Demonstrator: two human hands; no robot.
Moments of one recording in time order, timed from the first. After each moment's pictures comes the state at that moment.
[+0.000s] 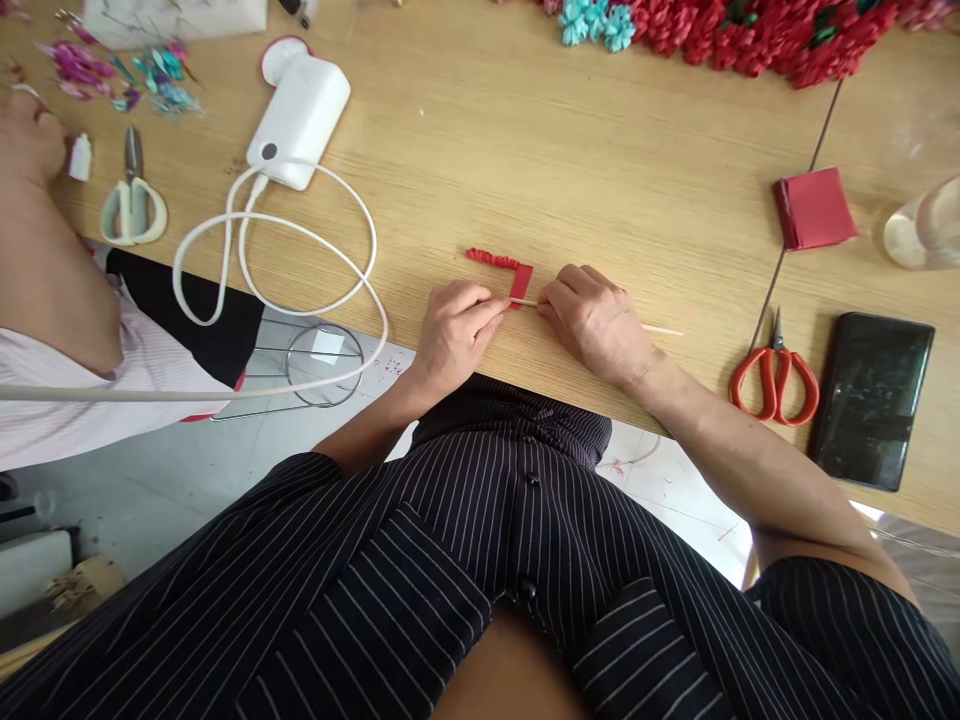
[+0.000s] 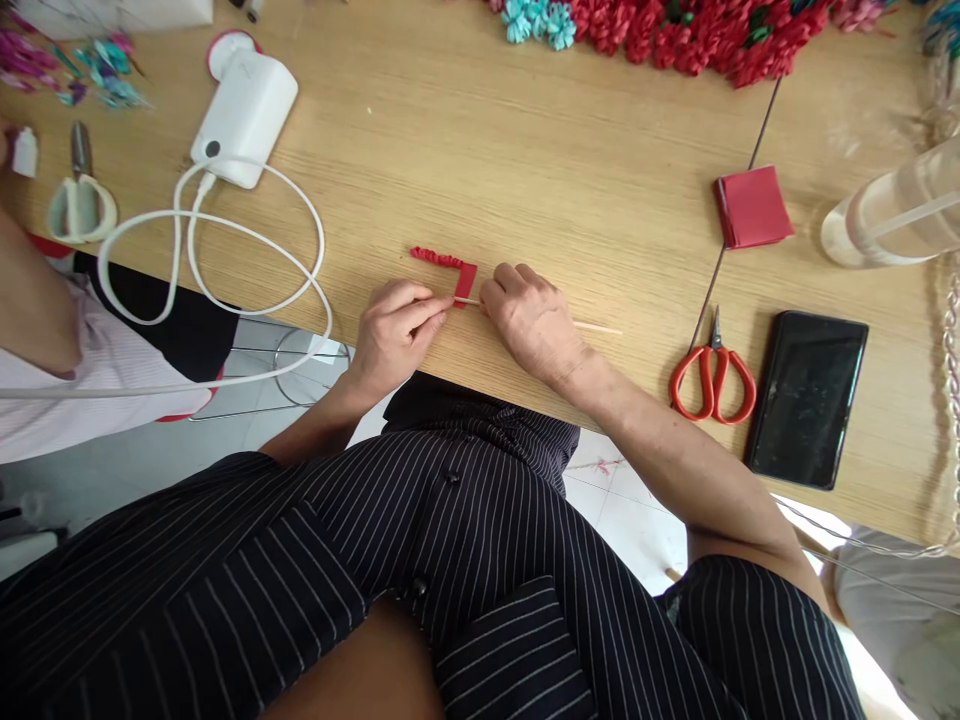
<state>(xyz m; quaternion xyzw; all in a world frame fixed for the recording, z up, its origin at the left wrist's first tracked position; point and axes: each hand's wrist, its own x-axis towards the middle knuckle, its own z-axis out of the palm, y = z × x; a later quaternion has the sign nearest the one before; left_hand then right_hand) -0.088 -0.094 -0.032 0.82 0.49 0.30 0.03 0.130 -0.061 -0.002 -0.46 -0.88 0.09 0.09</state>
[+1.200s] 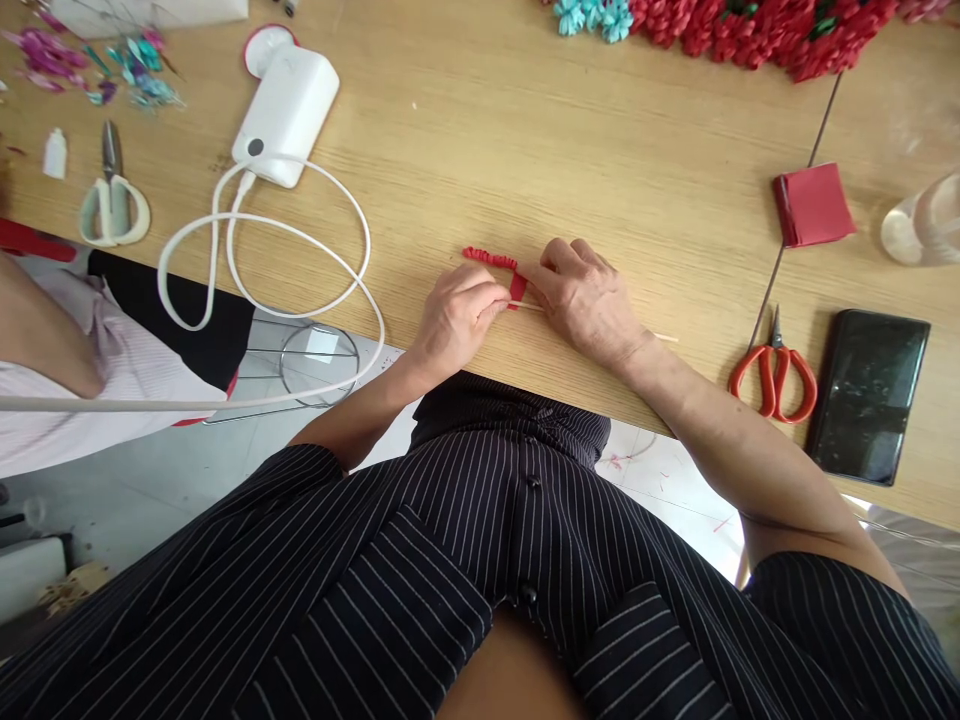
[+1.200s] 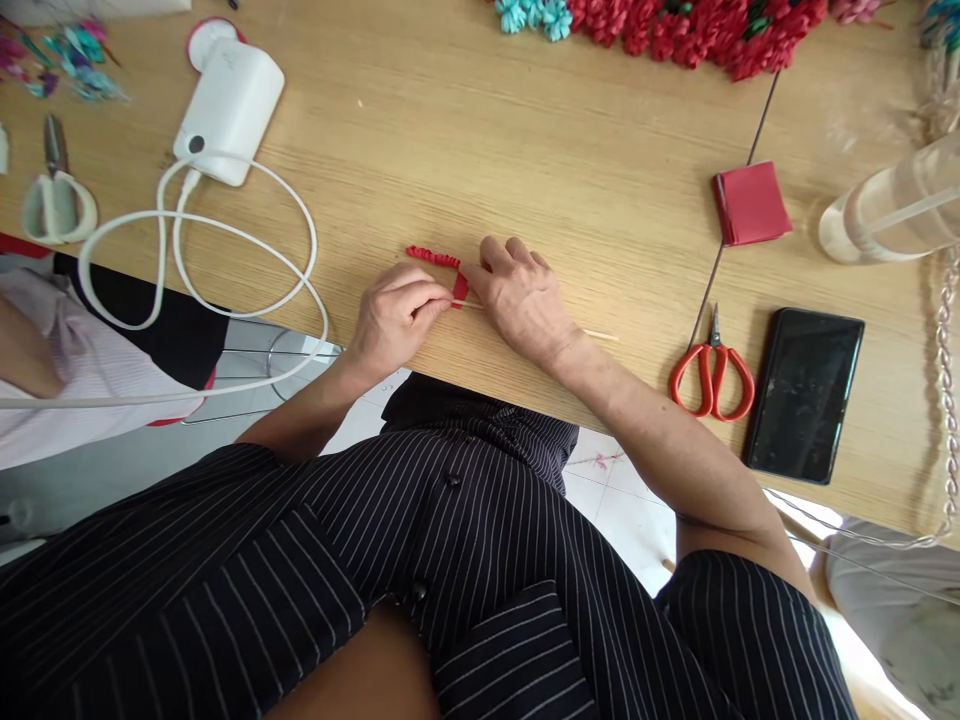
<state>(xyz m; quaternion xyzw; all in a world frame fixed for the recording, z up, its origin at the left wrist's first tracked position) -0.090 -0.069 -0.033 0.82 0.49 0.26 0.10 0.123 -0.043 -0.011 -0.46 -0.87 0.11 0.12</state>
